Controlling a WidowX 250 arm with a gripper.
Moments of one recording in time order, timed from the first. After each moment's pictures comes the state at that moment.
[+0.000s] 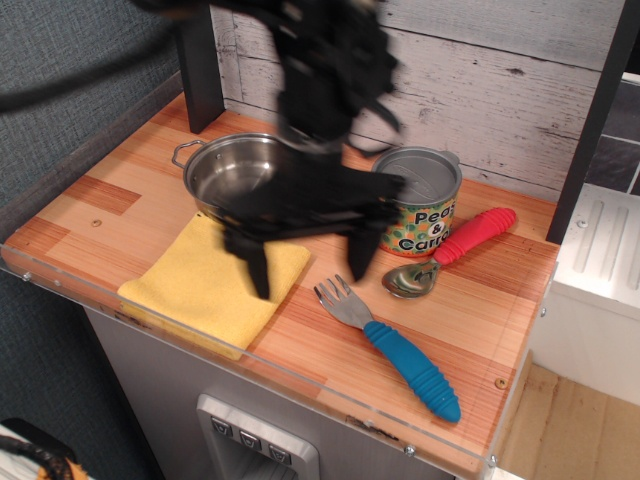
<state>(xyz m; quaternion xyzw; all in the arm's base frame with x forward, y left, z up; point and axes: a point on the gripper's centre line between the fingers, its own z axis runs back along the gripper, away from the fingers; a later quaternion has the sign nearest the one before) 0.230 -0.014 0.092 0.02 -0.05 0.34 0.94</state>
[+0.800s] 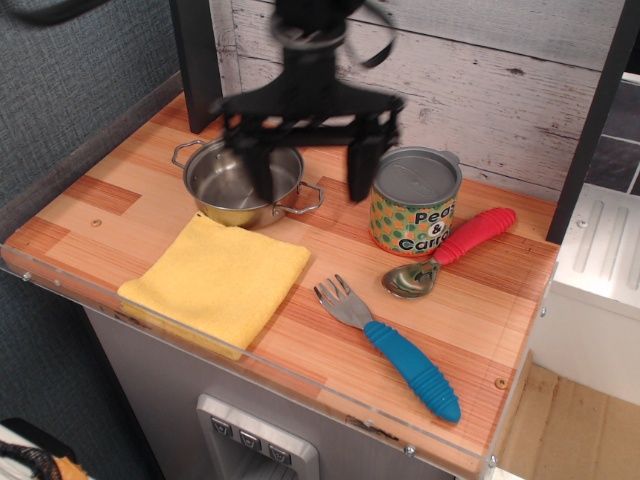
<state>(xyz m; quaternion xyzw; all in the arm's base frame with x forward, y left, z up) 0.283 0.002 0.113 0.02 -0.07 0.27 0.96</state>
